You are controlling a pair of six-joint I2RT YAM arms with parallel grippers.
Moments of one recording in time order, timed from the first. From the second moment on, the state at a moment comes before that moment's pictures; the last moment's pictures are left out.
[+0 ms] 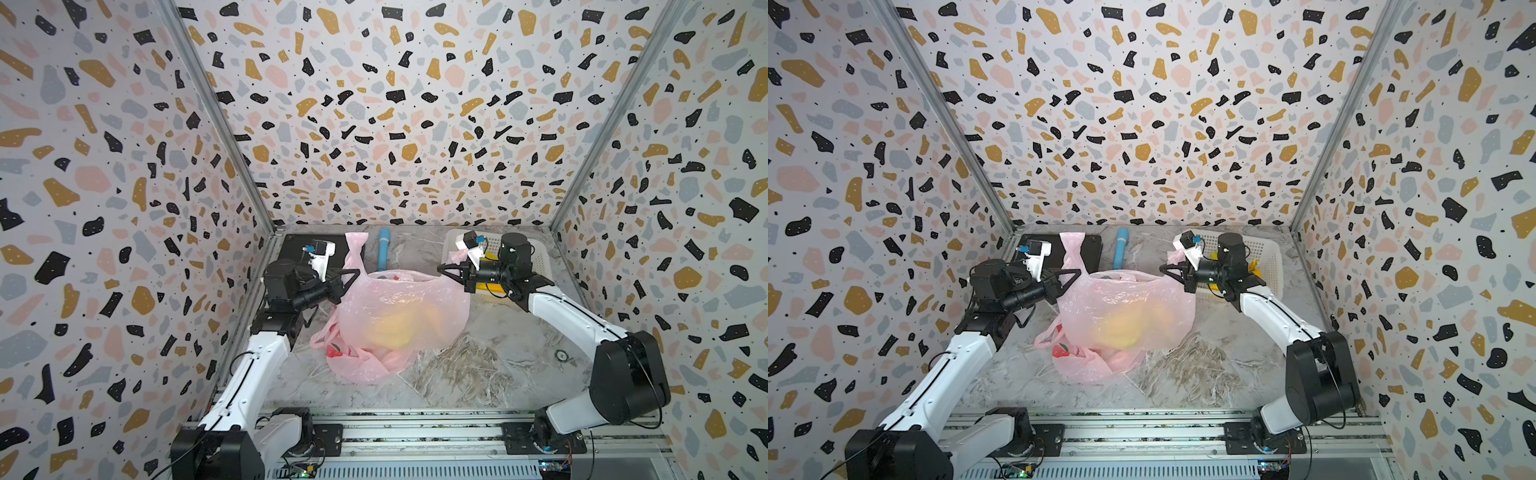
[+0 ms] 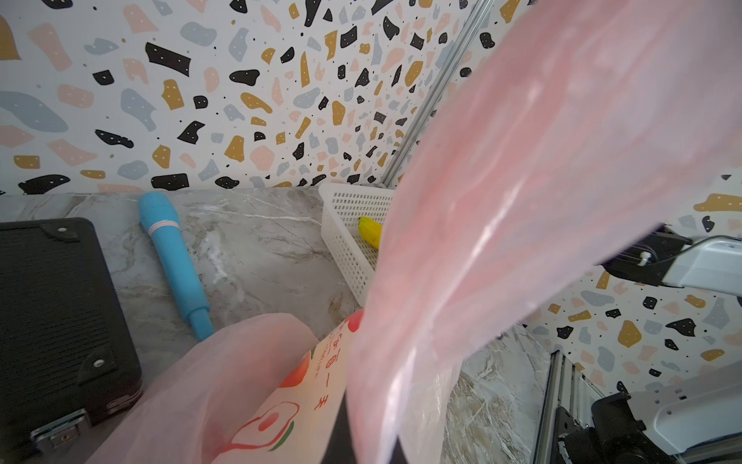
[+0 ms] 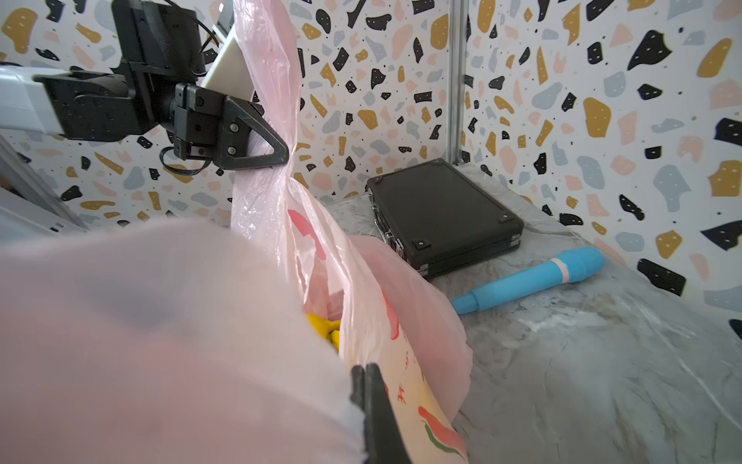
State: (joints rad) left arm -0.04 1.07 0.78 0.01 0.85 -0.26; right arm 0.35 1.46 1.04 0.11 -0.98 -0.14
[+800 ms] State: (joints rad) left arm -0.34 1.11 1.28 -0.58 0.39 -0.09; right arm 0.63 1.41 1.51 -0.60 -0.03 -0.41
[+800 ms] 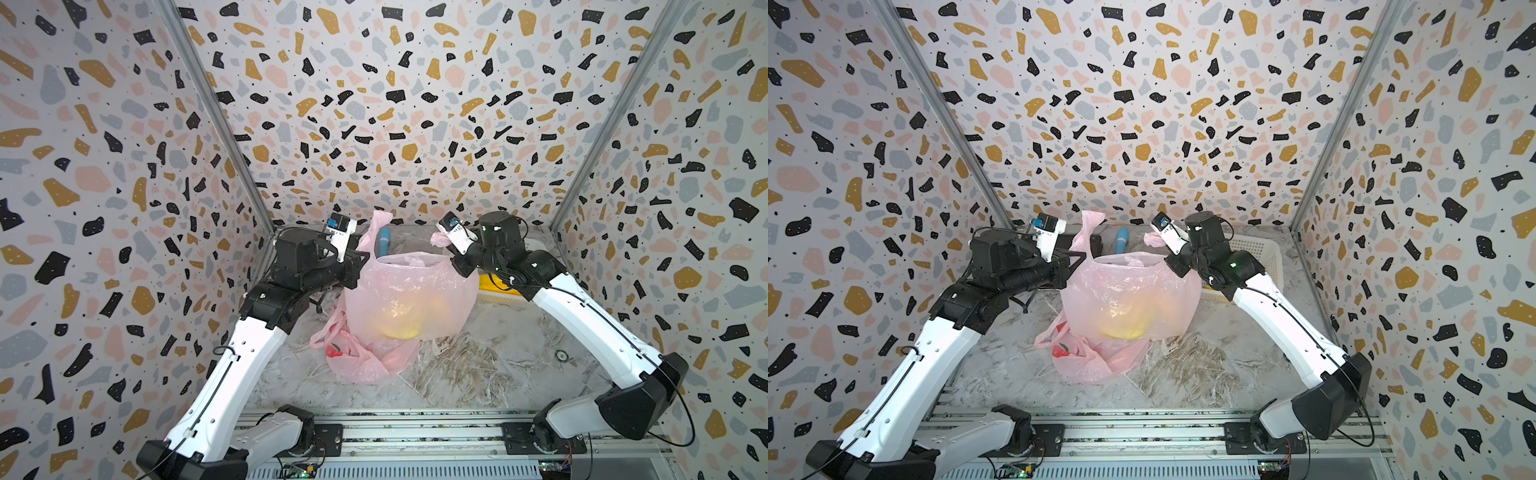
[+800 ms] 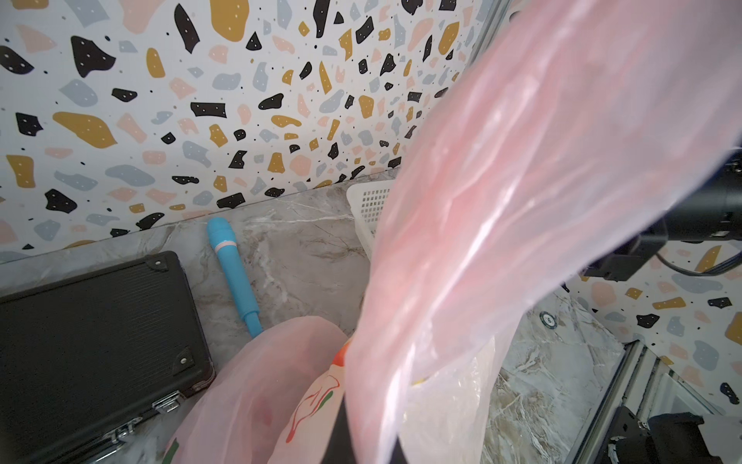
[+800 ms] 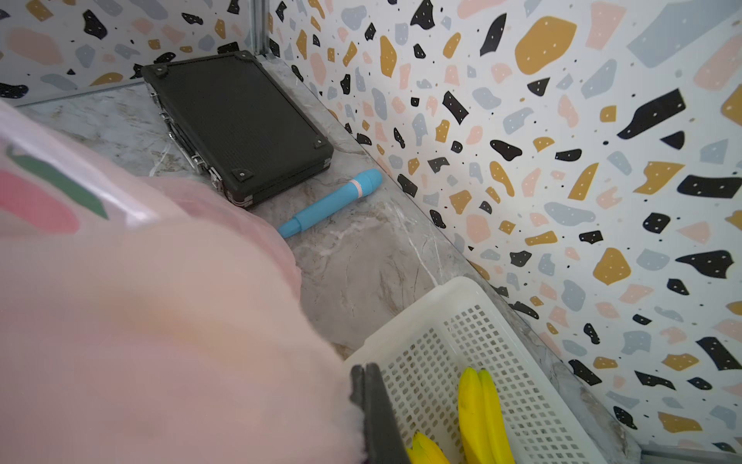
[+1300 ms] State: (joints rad) left arm -0.42 1.20 1.00 -0.52 0.33 -0.07; right arm 0.75 1.46 1.20 -0.60 0.03 -0.36
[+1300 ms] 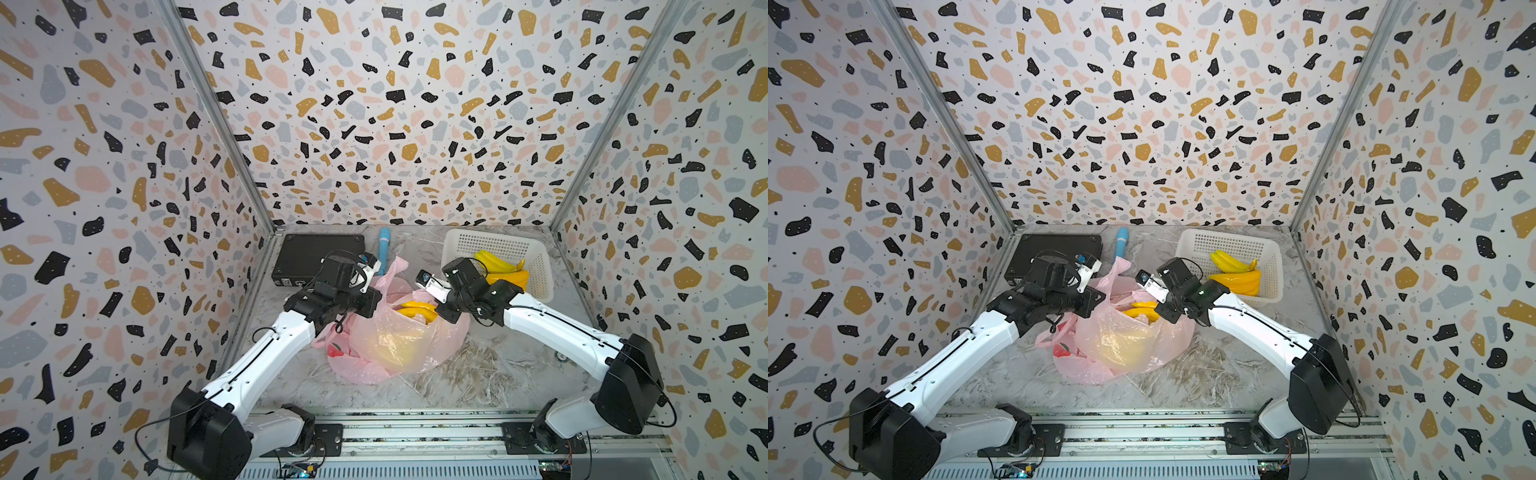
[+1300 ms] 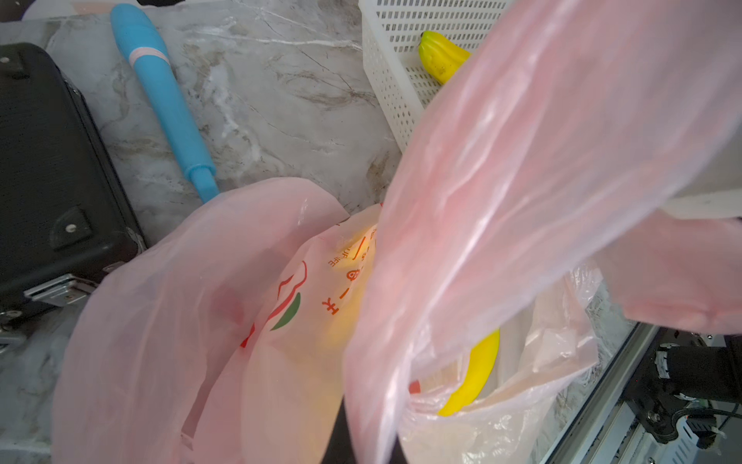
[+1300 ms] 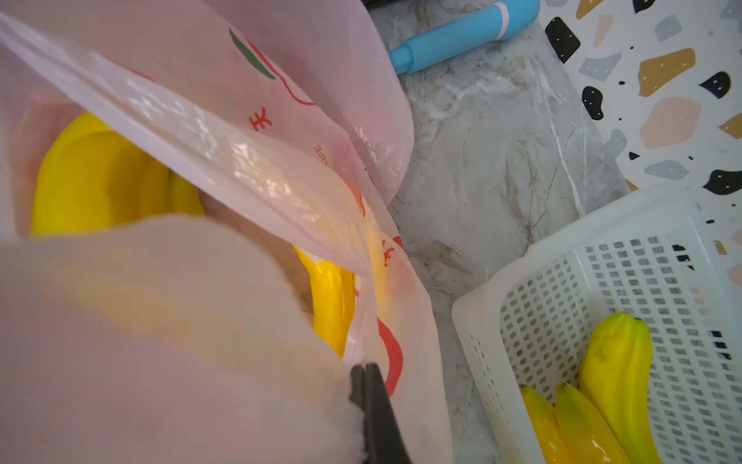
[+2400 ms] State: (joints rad) left arm -0.42 1.14 1.00 -0.49 0.42 0.00; right arm 0.41 0.98 0.78 -0.19 -0.54 -0.09
